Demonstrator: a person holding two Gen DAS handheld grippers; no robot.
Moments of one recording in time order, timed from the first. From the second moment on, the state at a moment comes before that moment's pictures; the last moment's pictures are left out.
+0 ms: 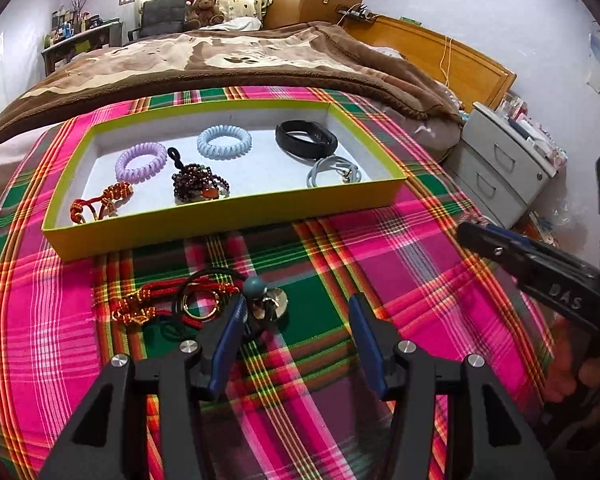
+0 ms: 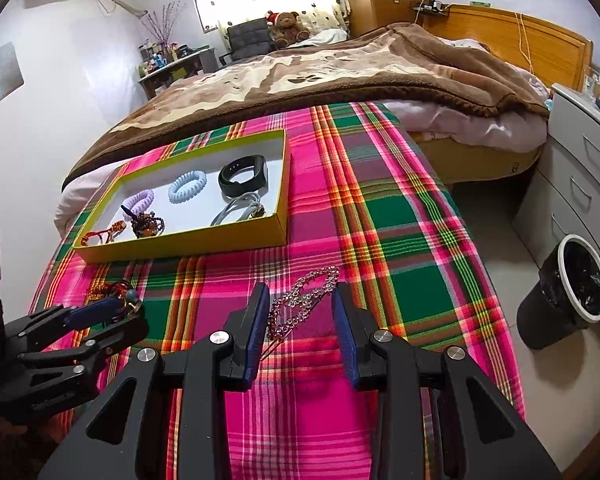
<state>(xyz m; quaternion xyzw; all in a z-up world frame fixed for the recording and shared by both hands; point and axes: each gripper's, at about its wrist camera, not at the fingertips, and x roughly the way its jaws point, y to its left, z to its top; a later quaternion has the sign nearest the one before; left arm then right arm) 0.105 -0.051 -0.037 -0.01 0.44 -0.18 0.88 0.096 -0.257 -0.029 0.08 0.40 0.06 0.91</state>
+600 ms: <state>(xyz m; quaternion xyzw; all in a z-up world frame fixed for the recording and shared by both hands) 0.109 -0.060 -0.042 0.05 0.45 -0.14 0.88 0.090 -0.257 -0.024 0.08 0.39 0.07 0.91</state>
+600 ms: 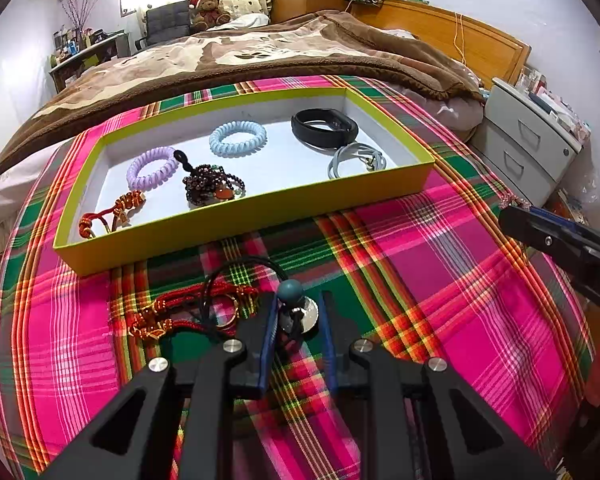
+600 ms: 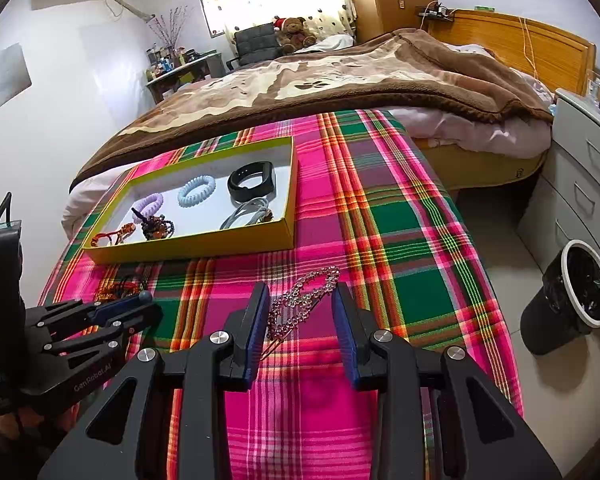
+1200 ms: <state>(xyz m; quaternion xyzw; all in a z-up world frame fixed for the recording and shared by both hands) 0.079 -0.056 0.004 0.04 0.39 -0.15 0.91 0.073 -0.250 -0.008 0.07 0.37 0.08 0.92</state>
